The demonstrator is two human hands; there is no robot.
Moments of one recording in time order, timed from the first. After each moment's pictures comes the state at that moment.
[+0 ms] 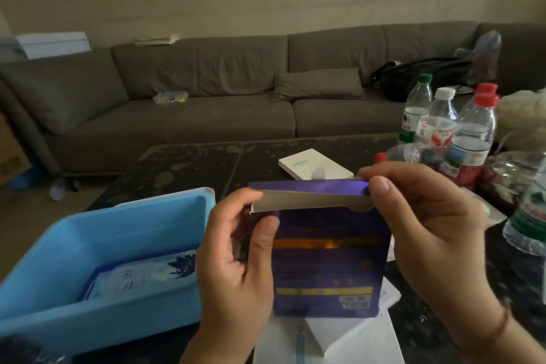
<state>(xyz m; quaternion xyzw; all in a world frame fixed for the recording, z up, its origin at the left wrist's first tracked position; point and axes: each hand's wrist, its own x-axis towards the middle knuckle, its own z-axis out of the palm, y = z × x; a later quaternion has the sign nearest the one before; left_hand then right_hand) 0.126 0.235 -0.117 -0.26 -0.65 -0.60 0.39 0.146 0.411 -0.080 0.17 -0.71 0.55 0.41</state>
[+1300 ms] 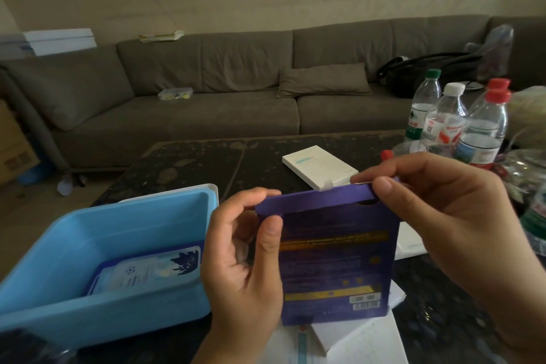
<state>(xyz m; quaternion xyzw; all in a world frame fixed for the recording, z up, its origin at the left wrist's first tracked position) 0.127 0.246 -0.118 -0.25 -0.61 -0.64 0.40 0.151 0.432 -0.059 0.16 -0.75 0.59 0.25</state>
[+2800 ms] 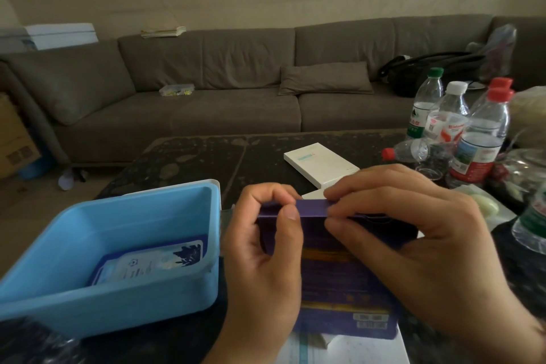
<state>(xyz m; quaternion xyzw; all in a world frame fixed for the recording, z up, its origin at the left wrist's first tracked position) 0.140 0.253 -0.103 -0.22 -0.63 -0.70 0.27 0.163 0.405 -0.066 0.27 -0.81 0.36 0.38</state>
